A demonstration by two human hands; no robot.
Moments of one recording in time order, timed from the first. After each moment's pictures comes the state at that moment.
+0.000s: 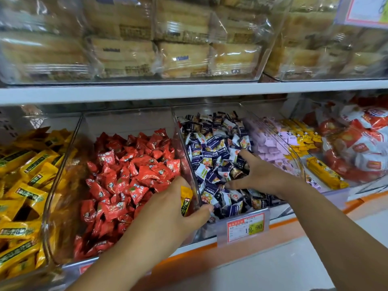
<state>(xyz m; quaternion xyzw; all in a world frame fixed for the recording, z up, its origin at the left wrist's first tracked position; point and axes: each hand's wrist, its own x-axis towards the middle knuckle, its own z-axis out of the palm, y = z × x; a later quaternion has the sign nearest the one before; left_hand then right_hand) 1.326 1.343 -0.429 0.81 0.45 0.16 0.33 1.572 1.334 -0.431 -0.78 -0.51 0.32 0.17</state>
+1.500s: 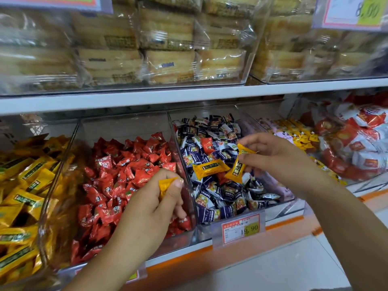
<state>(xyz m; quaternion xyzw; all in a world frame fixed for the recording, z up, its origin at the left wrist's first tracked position) 1.318 1.345 -0.431 0.74 0.38 0.34 0.44 1.557 1.301 -0.375 -0.69 -0.49 0.32 0.43</state>
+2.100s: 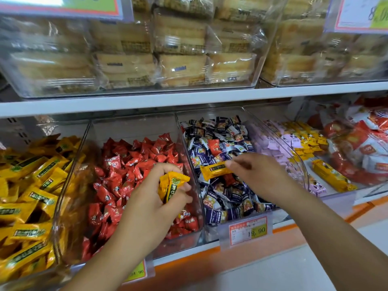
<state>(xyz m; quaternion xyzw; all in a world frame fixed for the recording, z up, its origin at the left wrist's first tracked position) 1.313 1.348 -0.421 0.71 0.40 0.36 0.46 1.537 1.319 -0.404 -0.78 -0.56 0.18 0.22</state>
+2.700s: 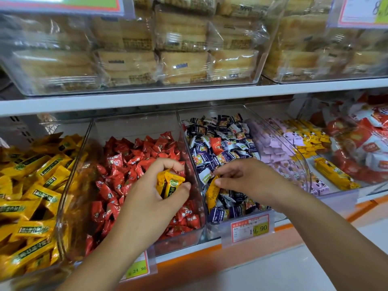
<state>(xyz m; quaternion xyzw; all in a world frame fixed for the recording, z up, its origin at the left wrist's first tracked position) 1.311 1.349 -0.414 0.71 0.42 0.36 0.44 1.524 1.319 -0.408 -0.71 -0.55 0.35 0.27</state>
